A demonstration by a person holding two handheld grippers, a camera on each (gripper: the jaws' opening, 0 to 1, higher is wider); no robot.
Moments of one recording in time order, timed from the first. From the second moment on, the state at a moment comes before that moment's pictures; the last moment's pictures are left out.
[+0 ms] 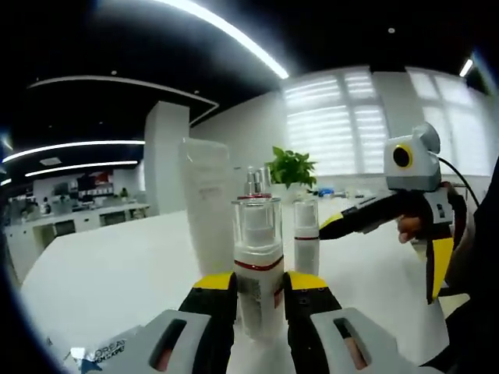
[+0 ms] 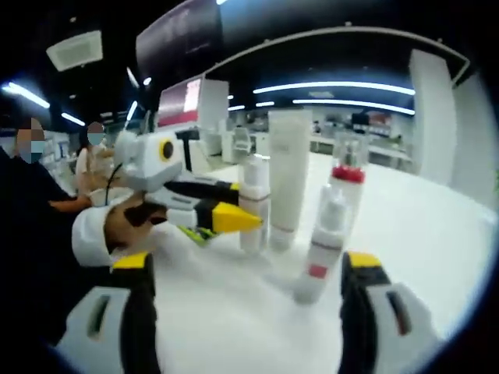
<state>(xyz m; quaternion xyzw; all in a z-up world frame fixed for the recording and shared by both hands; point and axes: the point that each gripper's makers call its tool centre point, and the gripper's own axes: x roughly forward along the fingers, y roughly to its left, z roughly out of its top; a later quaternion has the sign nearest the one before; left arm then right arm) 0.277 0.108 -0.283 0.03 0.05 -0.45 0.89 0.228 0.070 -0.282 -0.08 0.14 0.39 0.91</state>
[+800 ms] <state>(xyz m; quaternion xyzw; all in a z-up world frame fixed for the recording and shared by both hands) 0.279 0.108 -0.289 0.03 0.06 -0.45 0.89 0.219 0.072 -0.286 -0.09 0.17 0.39 0.90</state>
